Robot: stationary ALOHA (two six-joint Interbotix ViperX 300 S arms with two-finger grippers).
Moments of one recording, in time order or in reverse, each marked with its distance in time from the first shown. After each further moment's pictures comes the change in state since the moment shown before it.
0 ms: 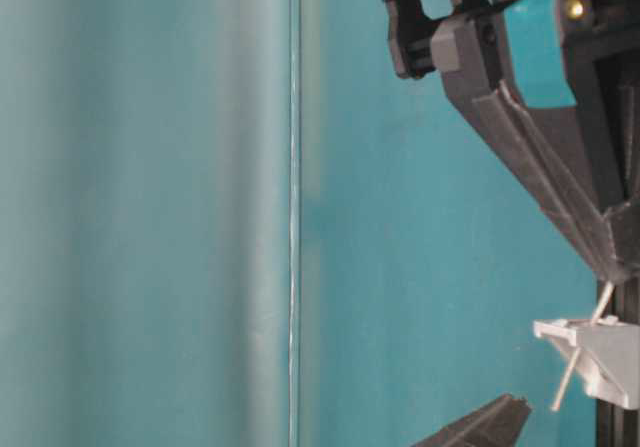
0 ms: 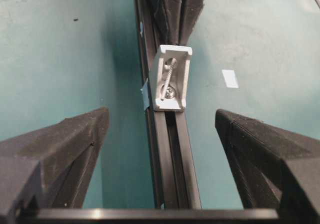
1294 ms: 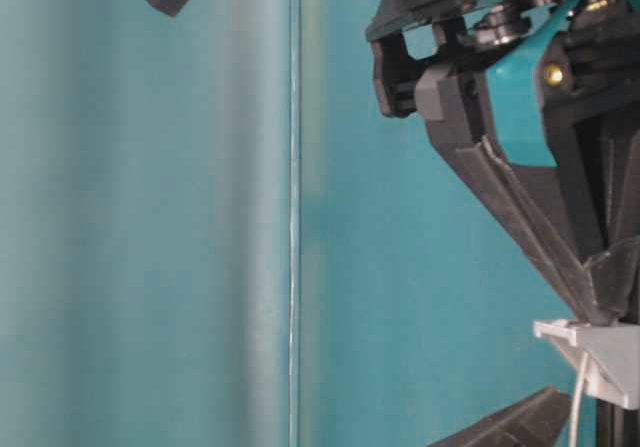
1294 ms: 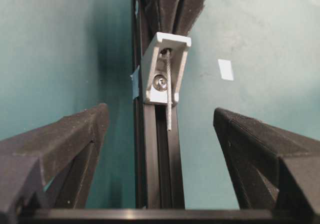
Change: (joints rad) left arm -0.014 0.008 -0.052 0.000 0.137 -0.109; right arm -0.032 0.005 -0.043 -0.002 0.043 -0.044
